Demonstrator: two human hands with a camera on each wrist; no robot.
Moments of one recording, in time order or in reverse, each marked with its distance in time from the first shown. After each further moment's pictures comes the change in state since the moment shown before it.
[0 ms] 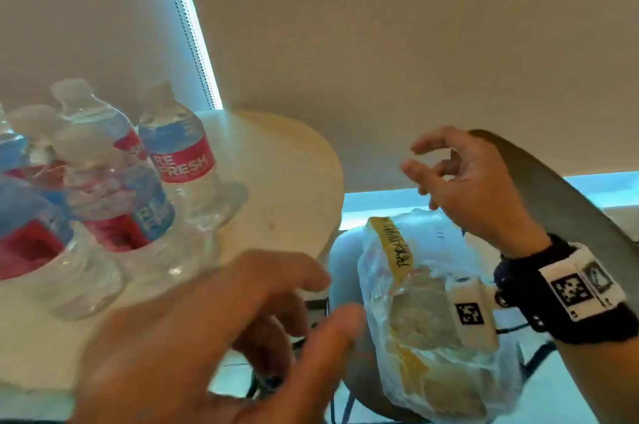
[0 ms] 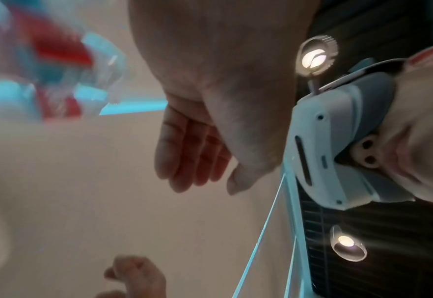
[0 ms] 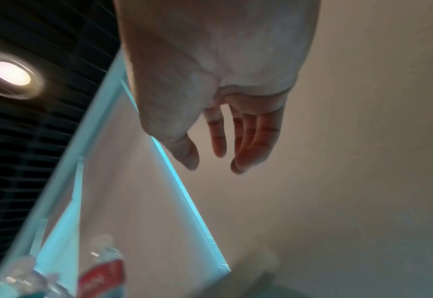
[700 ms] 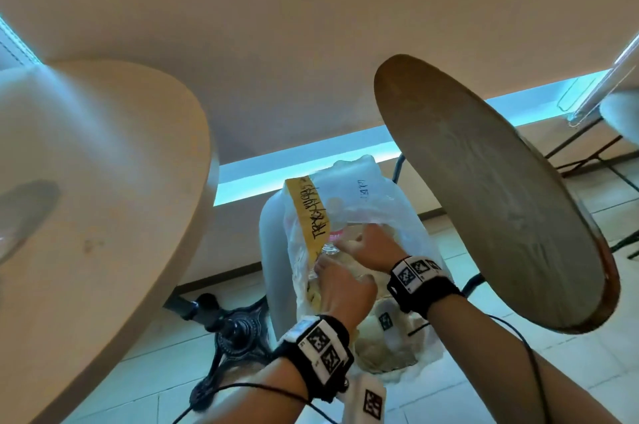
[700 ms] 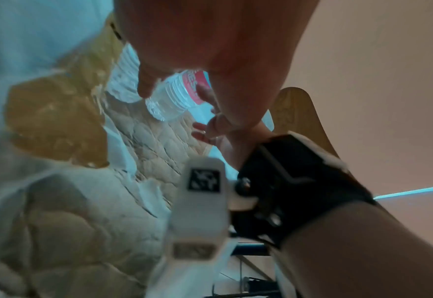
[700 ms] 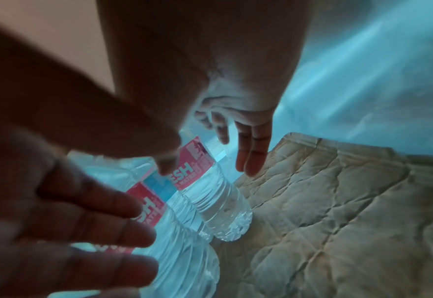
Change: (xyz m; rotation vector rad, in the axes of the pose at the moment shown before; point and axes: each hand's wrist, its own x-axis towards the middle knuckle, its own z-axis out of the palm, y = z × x) left_hand 0.069 -0.065 0.399 -0.361 -0.302 -0.904; right_hand -0.078 0.241 0.057 -0.232 -0.369 0.613
